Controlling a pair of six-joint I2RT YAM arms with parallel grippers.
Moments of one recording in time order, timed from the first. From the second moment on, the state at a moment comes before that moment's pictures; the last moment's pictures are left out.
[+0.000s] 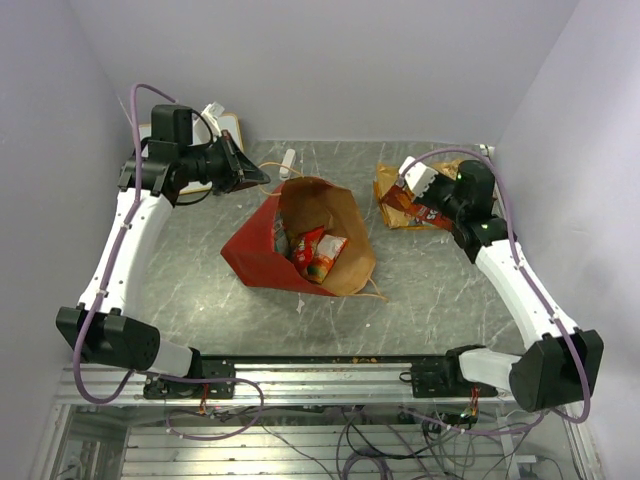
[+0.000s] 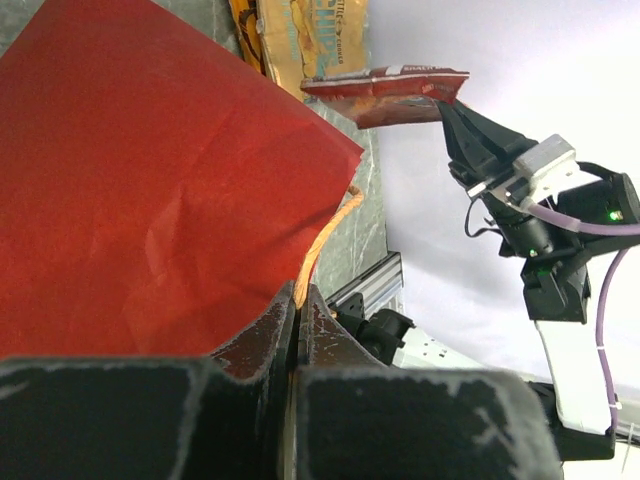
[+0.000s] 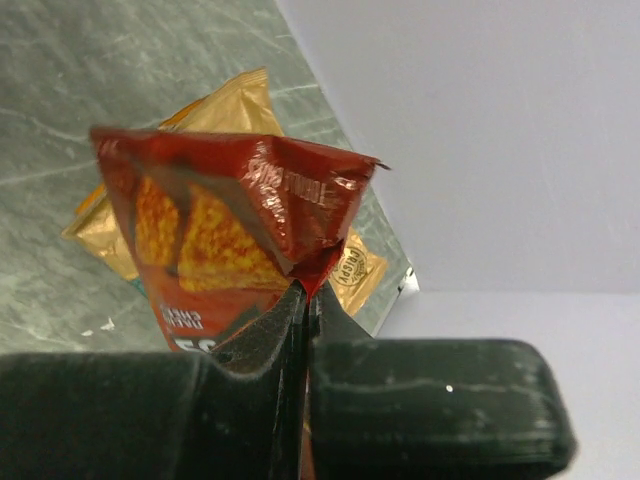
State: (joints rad) left arm -0.17 1.42 1.61 -0.79 0.67 -0.67; right arm 0.21 1.19 1.02 -0.18 -0.12 -0.94
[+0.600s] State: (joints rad) left arm -0.17 1.47 1.64 -0.80 0.69 -0.66; right arm 0.12 1.44 1.08 -0.26 -0.29 -1.32
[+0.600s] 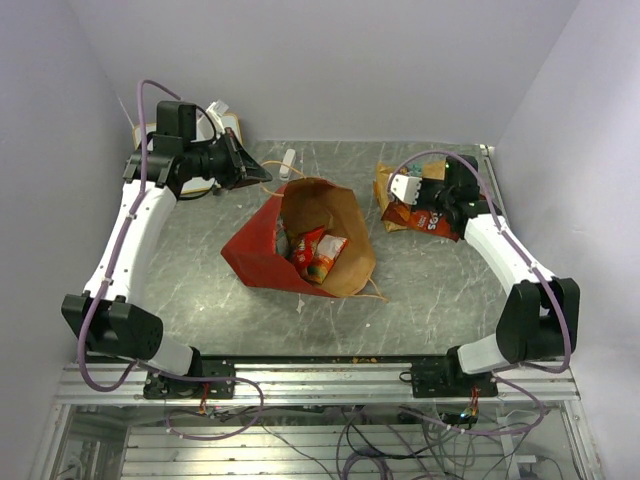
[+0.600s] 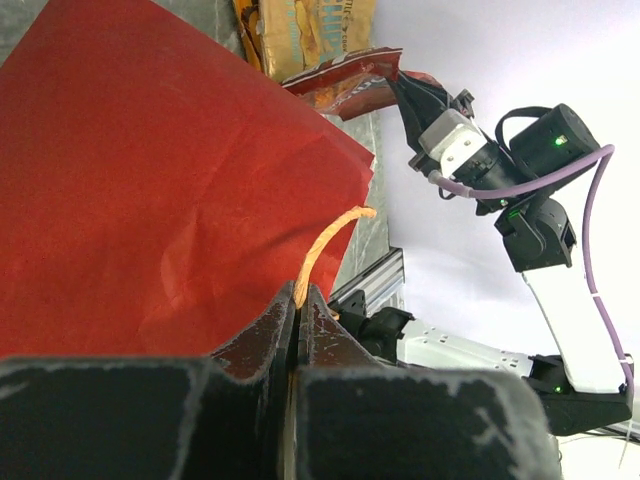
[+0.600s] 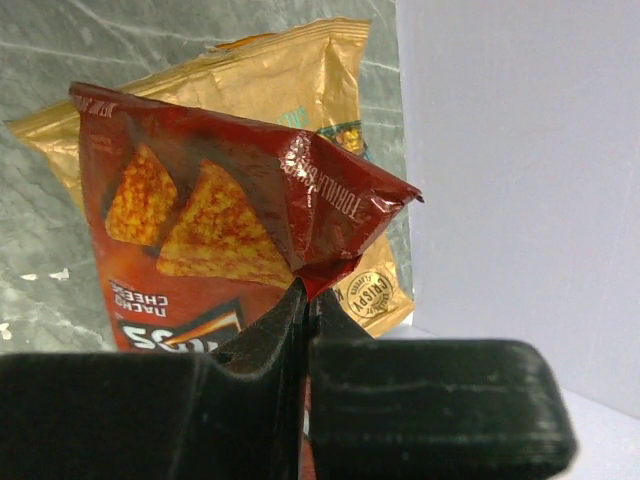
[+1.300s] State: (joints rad) left arm -0.16 1.53 1.70 -0.81 0.69 -0.66; right arm 0.12 1.71 1.25 -0.22 -0.25 -1.51
